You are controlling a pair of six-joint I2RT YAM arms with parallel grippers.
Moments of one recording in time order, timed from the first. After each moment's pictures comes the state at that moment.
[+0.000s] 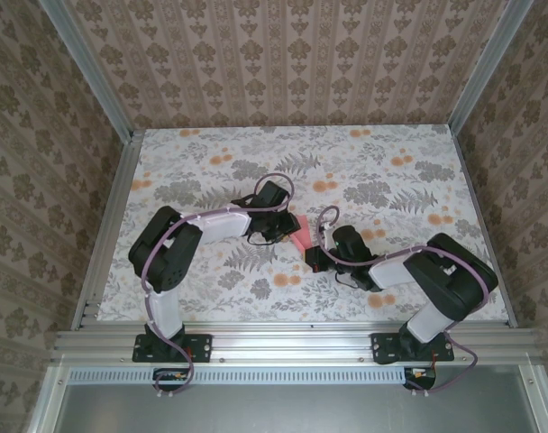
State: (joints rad) left arm -0.75 1.89 1.15 -0.25 0.25 -1.08; right arm 0.61 1.58 0.40 0.55 -0.25 0.52
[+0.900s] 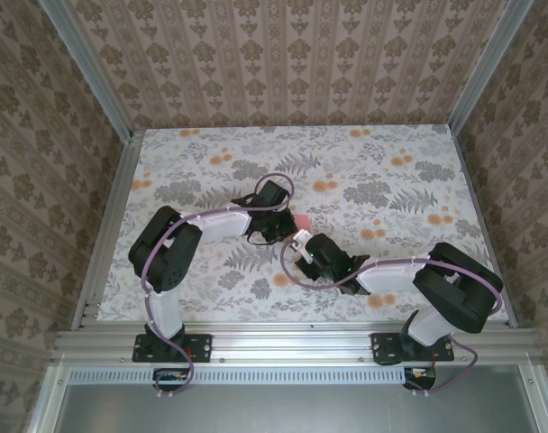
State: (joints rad) left arm -0.75 1.89 1.15 -0.27 0.27 -1.08; right arm 0.84 1.54 0.54 0.22 0.23 -0.06
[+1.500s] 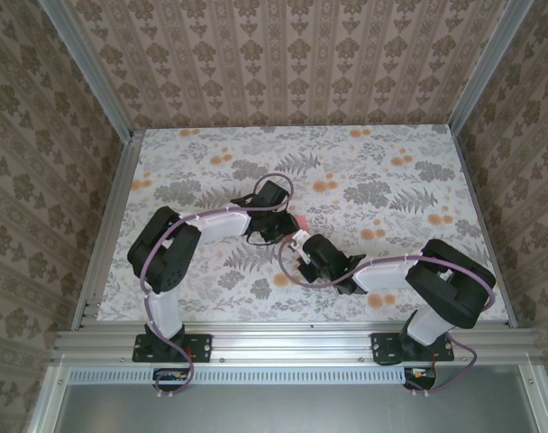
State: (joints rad) left arm -0.75 1.86 1.14 -0.29 0.24 -1.08; right arm 0.83 1.57 0.55 0.23 0.19 0.02
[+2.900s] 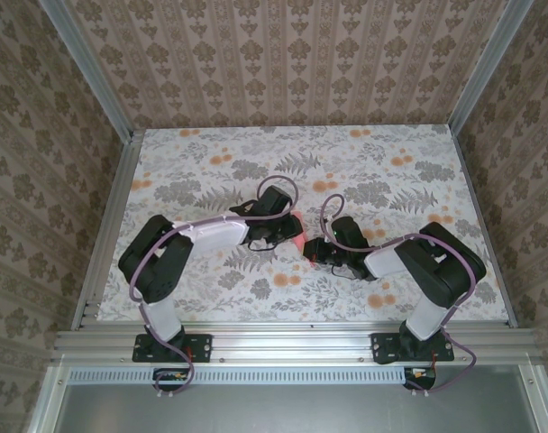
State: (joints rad) left arm -0.81 1.80 1.08 -0.20 0.17 -1.01; right arm 0.53 1.70 0.48 0.54 -0.37 0.78
